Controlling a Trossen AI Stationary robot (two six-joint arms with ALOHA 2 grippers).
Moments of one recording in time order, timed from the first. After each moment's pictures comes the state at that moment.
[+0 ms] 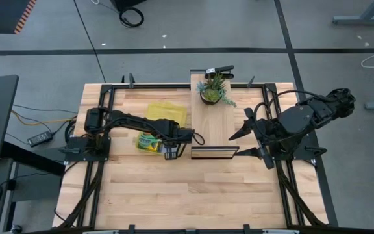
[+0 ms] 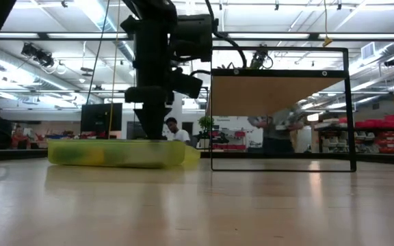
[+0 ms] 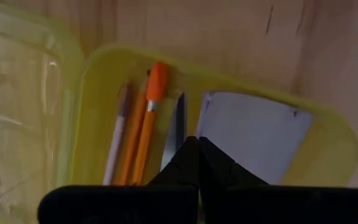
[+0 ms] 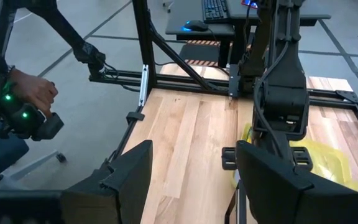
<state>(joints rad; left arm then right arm) -0.01 1.95 1.38 -0.88 -0.18 -0.06 0.49 1.20 1.61 -0.83 0.22 0.15</state>
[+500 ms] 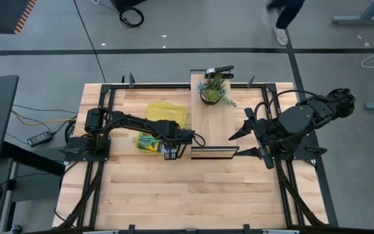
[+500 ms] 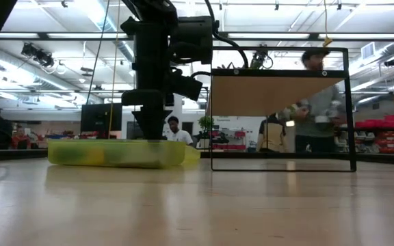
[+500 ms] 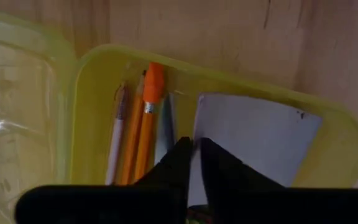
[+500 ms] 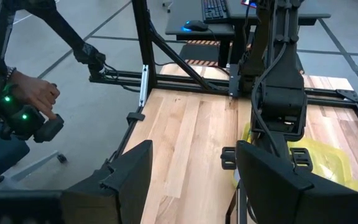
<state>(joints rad) -0.01 1.97 1.38 -0.87 -0.19 -0.02 0.49 1.20 1.61 -0.84 0.22 0.16</state>
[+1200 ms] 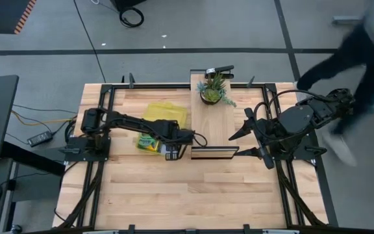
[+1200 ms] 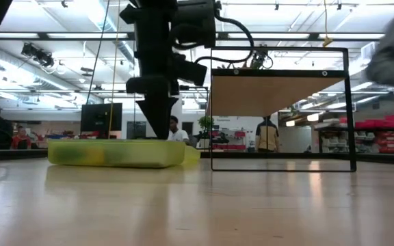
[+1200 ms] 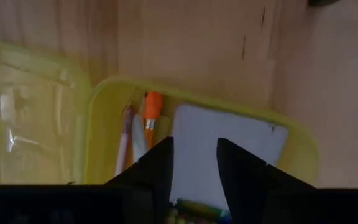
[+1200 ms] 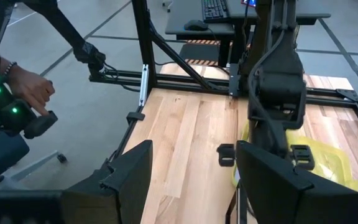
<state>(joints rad) -0.04 1.94 1.41 -0.87 -0.22 -0.01 0.49 1.20 1.61 -0.84 0.22 0.16</state>
